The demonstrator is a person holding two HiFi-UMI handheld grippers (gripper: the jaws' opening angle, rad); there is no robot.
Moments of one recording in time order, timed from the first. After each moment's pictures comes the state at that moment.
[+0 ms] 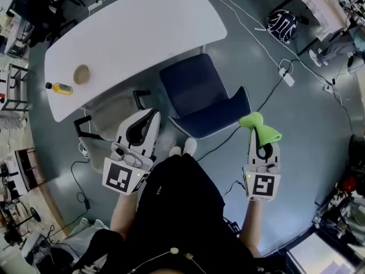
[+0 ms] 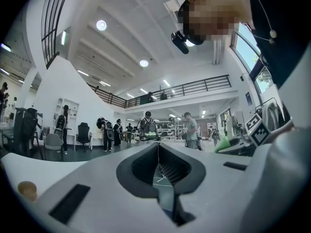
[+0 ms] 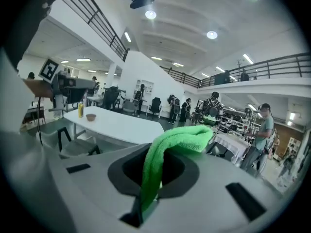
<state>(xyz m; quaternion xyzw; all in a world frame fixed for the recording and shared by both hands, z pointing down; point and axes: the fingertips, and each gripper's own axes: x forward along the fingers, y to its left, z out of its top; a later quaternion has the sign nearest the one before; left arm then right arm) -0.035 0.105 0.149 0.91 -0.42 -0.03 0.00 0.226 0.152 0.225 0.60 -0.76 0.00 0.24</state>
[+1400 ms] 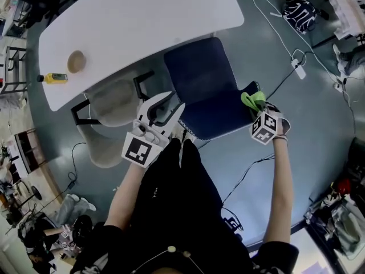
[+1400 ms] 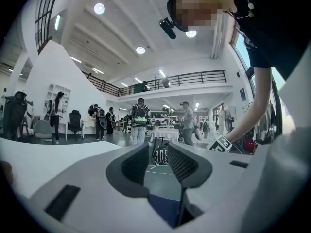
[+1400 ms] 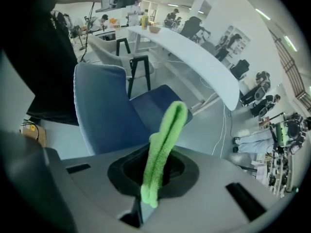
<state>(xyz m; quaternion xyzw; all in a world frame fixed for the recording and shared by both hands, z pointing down) -0.001 0.038 0.278 0.93 -0.37 0.03 0.05 0.276 0.059 0.507 0.17 -0.75 -0.01 0.64</state>
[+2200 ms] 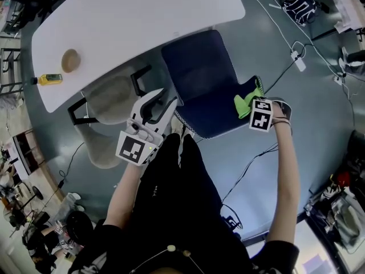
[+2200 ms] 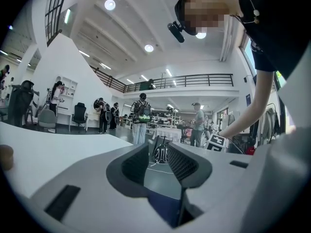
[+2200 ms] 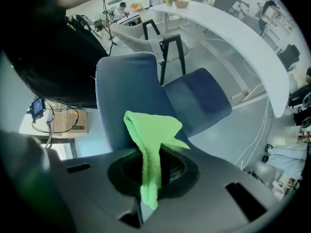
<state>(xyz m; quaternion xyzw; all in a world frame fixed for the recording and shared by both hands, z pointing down) -0.025 0.032 0.297 0.92 -0.39 0.02 0.08 0.261 0.100 0.519 -0.06 -0.69 0.08 0.72</state>
